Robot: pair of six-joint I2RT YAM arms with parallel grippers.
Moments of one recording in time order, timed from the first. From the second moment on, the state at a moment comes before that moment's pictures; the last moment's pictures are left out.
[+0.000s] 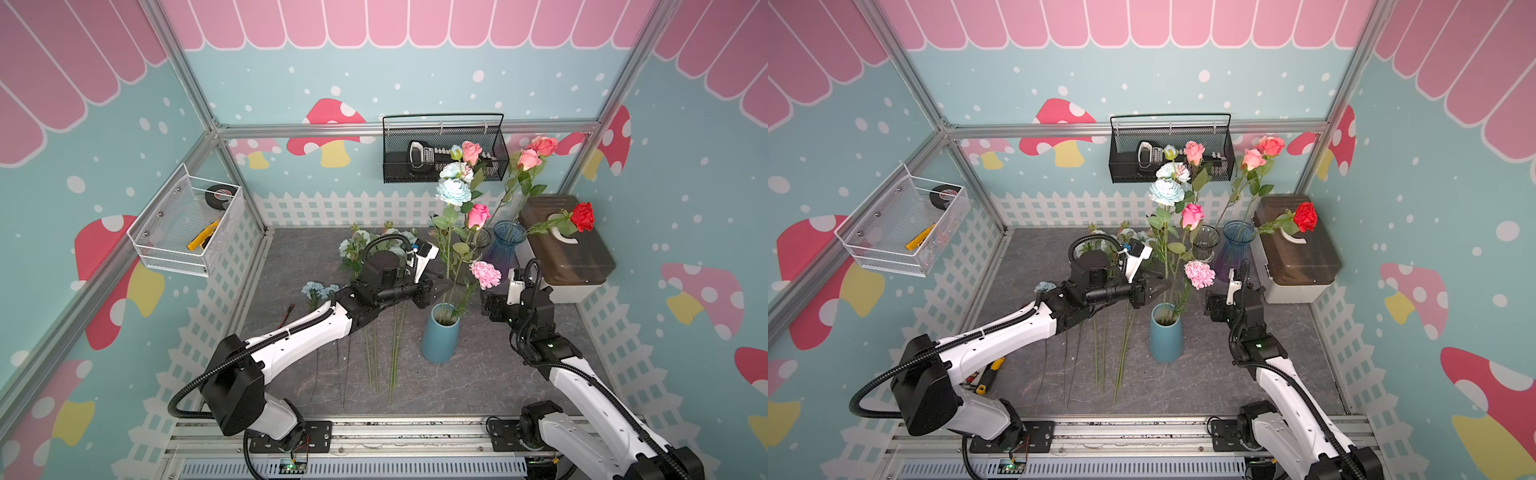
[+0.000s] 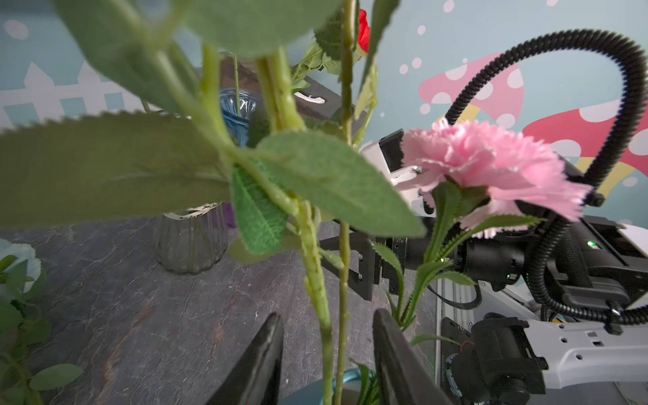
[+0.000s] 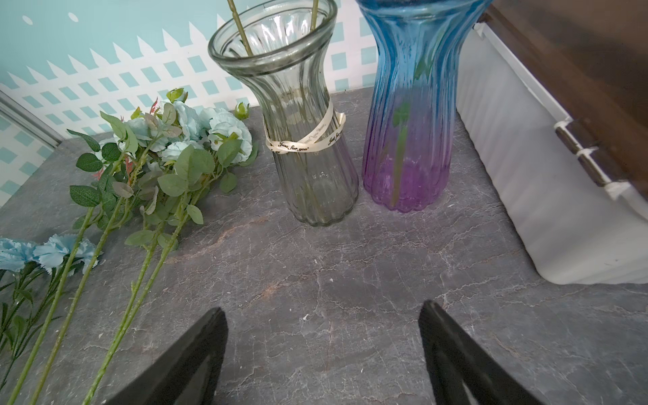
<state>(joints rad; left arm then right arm) -0.77 1.50 1.15 0.11 0.43 -0.24 0.22 0.89 0.53 -0.08 0.06 0.26</state>
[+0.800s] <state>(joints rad) -0.77 1.54 1.15 0.10 0.43 -0.23 0.22 0.89 0.53 -0.07 0.05 0.26</state>
